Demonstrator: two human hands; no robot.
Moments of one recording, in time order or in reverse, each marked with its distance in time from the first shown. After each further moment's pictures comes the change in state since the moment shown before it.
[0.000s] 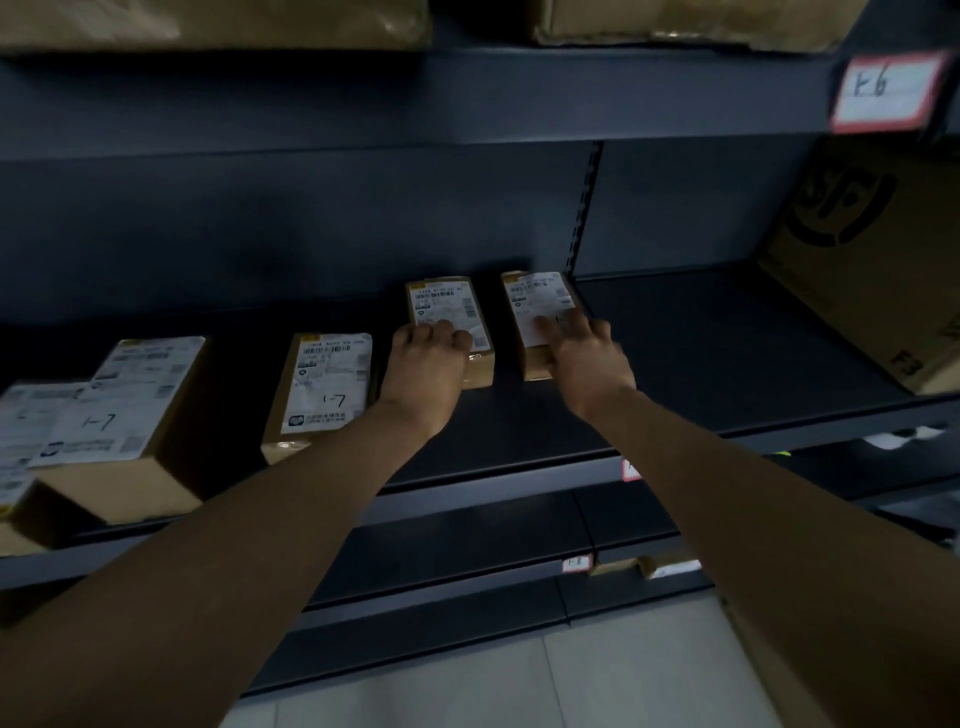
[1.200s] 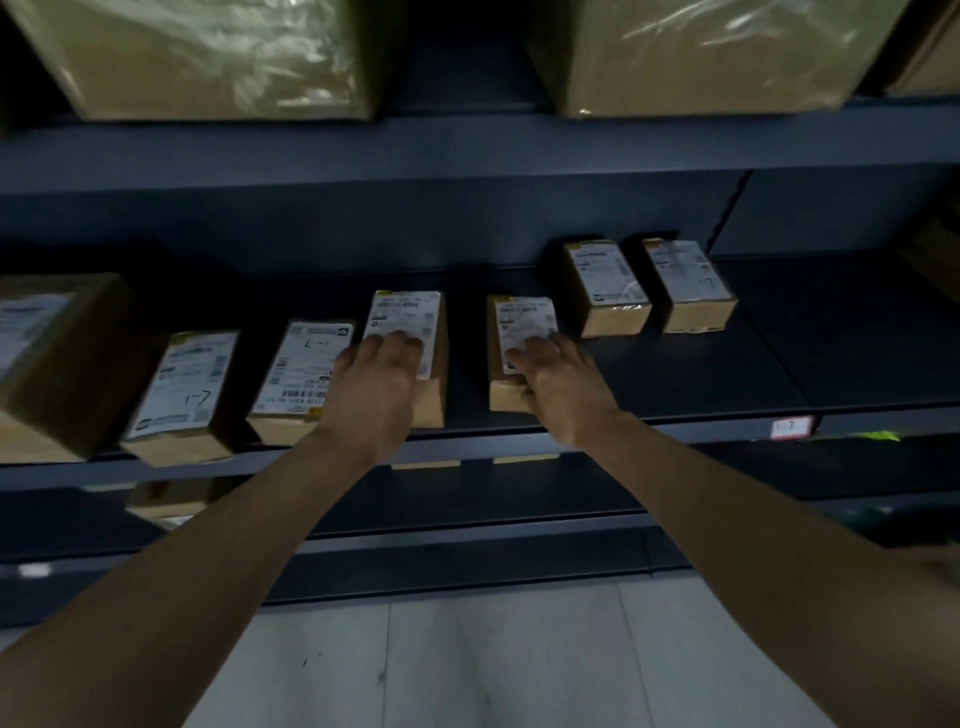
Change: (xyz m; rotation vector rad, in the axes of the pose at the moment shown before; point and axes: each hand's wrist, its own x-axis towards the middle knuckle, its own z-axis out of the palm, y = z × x) left_hand -0.183 -0.192 -0.040 -0.063 -0.127 -0.159; right_hand -0.070 -0.216 -0.029 0.074 -0.061 -0.349
